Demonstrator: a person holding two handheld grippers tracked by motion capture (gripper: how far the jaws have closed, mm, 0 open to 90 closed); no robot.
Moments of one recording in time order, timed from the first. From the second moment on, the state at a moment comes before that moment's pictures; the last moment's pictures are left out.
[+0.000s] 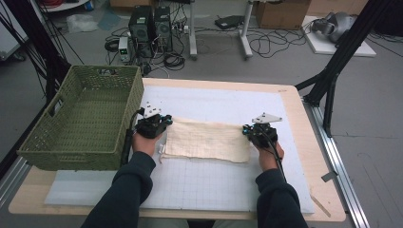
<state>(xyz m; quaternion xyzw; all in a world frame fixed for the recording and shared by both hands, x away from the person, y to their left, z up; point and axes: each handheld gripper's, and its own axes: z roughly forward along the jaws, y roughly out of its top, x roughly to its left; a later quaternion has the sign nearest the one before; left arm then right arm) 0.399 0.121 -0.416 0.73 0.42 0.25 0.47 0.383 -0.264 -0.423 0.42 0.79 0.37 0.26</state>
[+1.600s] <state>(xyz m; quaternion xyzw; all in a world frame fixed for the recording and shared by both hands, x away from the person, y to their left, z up) 0.354 0.135 -0.436 0.76 0.42 0.17 0.45 0.327 -0.280 -0.444 0.41 0.82 0.35 0.19</state>
